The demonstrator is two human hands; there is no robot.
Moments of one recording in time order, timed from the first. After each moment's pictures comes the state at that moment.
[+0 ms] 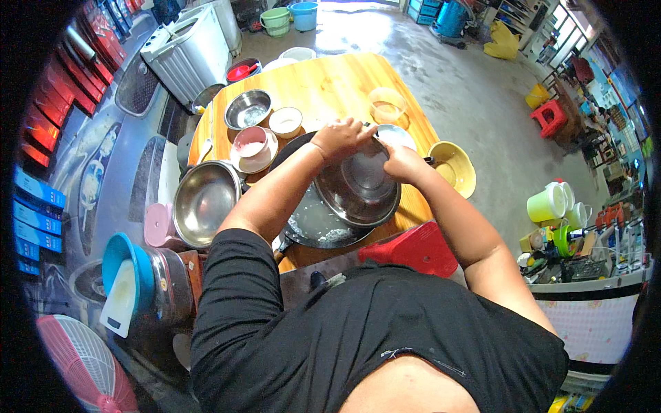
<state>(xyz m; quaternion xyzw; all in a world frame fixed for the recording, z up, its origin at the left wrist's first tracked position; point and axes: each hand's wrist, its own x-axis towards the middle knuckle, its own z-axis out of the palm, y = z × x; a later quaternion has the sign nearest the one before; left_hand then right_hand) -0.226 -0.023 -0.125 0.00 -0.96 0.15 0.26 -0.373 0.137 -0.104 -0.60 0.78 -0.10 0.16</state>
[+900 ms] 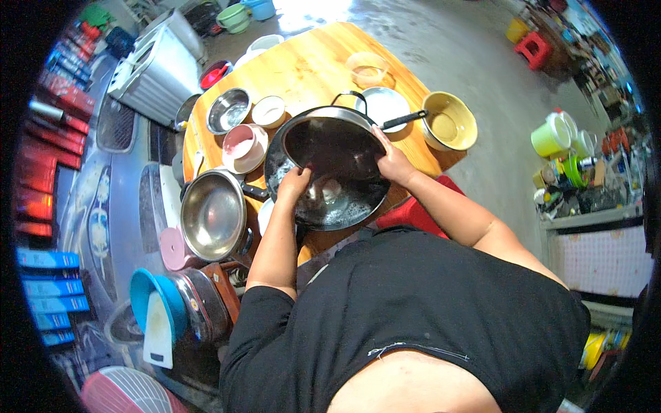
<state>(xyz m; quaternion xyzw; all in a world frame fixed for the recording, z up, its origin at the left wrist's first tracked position) -0.100 -0.023 -0.279 0.47 -0.80 -0.39 0.03 -0.325 0.184 -0.203 -0.43 0.72 -0.47 0.29</state>
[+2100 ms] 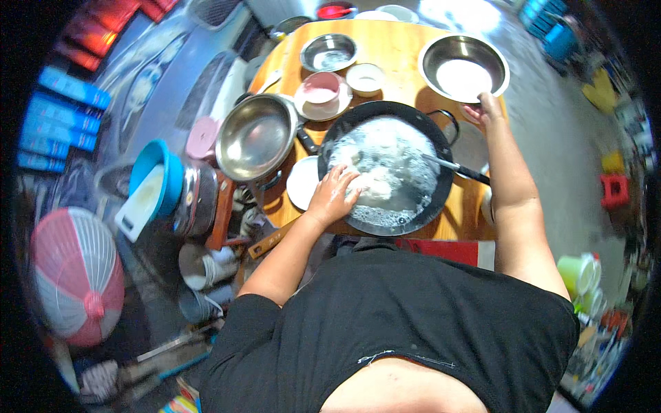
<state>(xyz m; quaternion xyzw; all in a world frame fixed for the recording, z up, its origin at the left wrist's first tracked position) -0.060 0.094 -0.198 0.47 -0.84 -0.23 0.16 -0.505 -0.051 -0.173 -0.13 0.68 -0.54 0.48</state>
